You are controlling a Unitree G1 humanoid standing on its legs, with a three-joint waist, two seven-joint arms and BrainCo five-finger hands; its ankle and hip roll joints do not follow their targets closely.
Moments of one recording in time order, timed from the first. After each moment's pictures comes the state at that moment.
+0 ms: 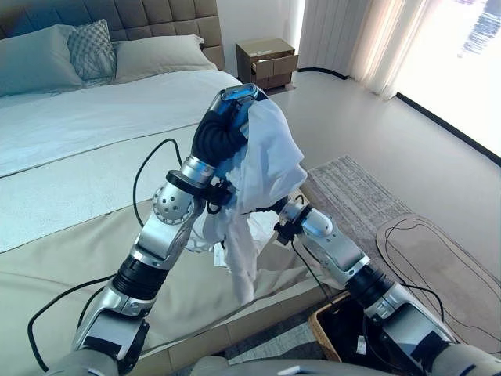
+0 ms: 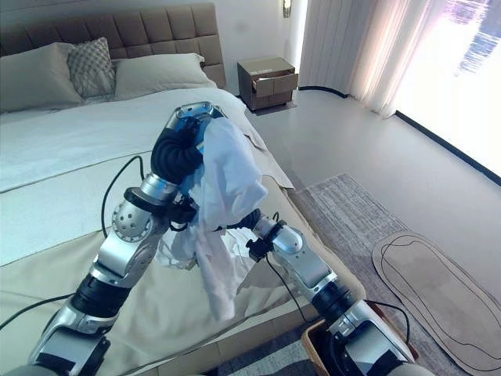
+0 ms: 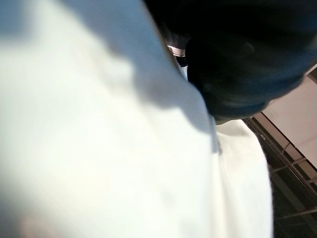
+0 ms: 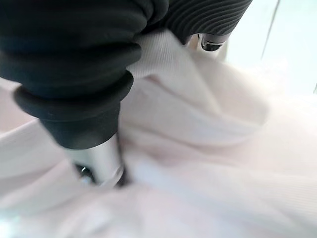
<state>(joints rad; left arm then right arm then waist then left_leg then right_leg) -0.50 0.43 -0.30 -0.18 -0.37 -0.29 -0.08 -0.51 -0.24 0.57 0.21 0.41 -0.14 0.28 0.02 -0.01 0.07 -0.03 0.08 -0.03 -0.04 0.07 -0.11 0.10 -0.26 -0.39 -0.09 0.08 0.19</state>
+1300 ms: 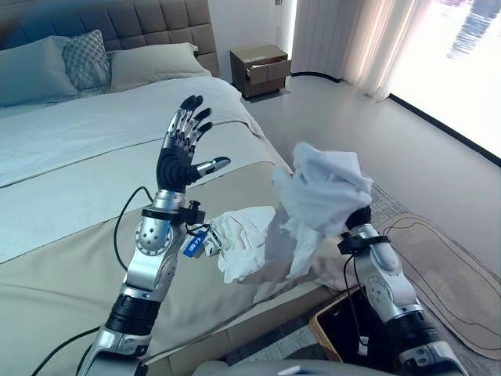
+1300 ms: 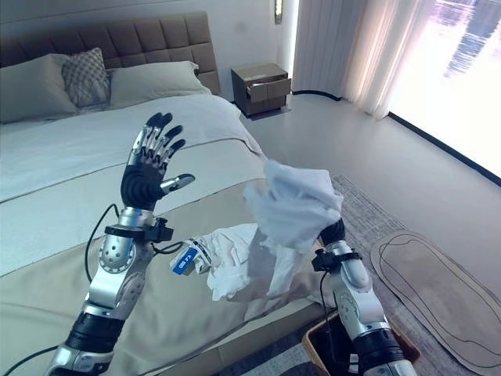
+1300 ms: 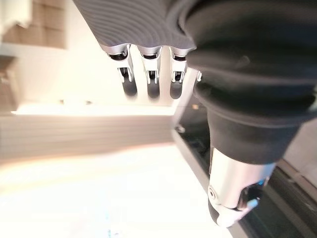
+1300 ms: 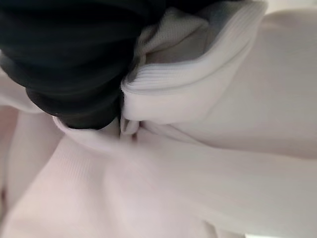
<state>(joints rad) -0.19 0.35 -0.13 -0.10 -0.35 -0.34 0.03 -0.10 -0.32 0.12 0.15 0.55 -0.24 0.11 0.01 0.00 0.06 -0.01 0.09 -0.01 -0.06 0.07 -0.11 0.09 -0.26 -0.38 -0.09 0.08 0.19</state>
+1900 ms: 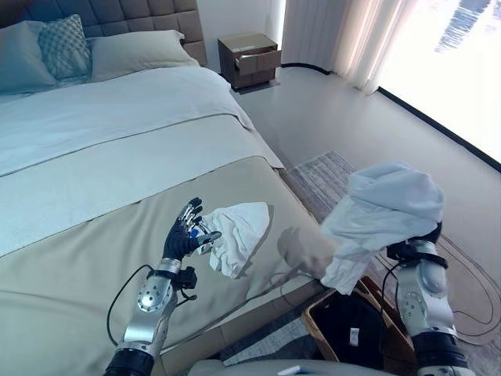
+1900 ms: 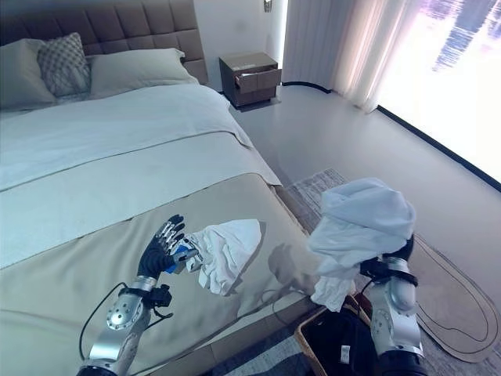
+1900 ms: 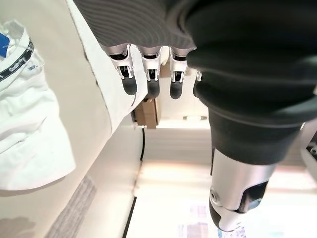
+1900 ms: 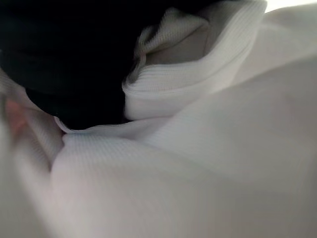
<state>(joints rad) 0.08 0.32 -0.14 0.21 -0.29 -0.32 -0.03 0.03 -0.31 -0.23 0.15 0.47 -0.33 -0.11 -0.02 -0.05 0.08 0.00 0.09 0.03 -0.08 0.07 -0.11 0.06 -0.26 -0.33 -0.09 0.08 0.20</state>
